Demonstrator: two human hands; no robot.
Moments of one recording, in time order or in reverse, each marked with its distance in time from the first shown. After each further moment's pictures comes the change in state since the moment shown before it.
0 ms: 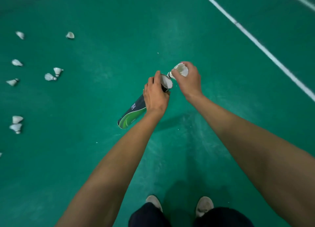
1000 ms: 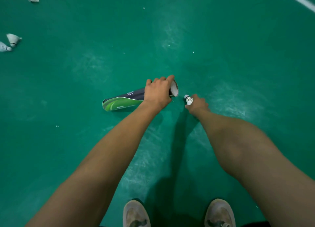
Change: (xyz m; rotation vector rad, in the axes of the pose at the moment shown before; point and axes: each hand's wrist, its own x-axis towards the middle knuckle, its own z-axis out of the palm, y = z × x) left_hand -0.064 -0.177 0.292 0.583 -0.299 0.369; right_hand -0.029 0.490 0.060 -0.719 -0.279 0.484
